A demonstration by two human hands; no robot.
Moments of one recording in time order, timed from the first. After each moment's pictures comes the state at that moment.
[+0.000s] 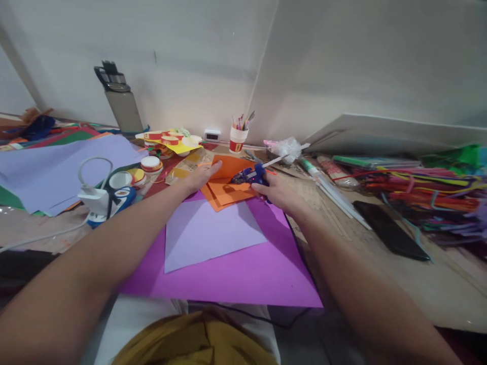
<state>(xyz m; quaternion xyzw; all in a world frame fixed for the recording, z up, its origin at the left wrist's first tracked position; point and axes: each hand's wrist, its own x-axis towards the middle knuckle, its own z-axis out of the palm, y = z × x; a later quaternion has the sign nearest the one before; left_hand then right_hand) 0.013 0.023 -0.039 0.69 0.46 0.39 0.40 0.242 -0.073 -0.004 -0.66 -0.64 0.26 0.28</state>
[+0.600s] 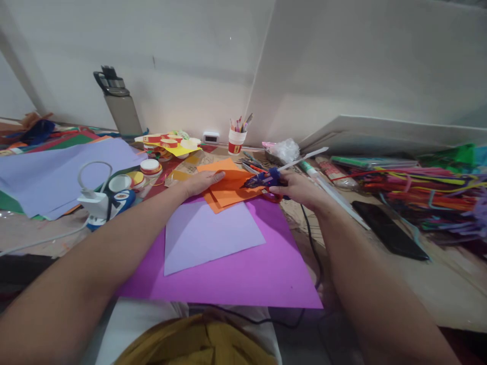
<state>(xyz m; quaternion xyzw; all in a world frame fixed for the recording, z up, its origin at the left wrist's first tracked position) 0.008 0.029 -0.038 0.80 0.37 0.26 0.40 0.298 -0.066 0.004 -0.64 -0.66 0.28 0.27</state>
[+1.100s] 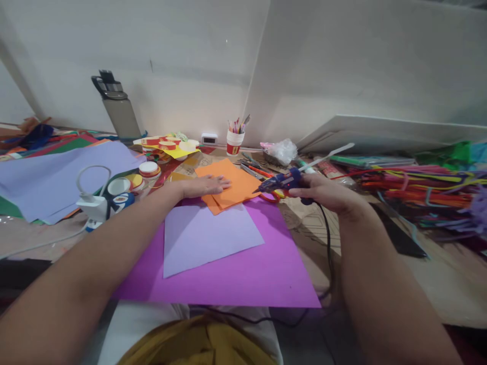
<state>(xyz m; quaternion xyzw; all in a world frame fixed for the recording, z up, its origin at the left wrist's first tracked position) -0.001 0.039 -0.026 0.94 0.22 0.00 0.26 0.338 -0.092 0.021 -0.63 -0.61 0.37 0.29</state>
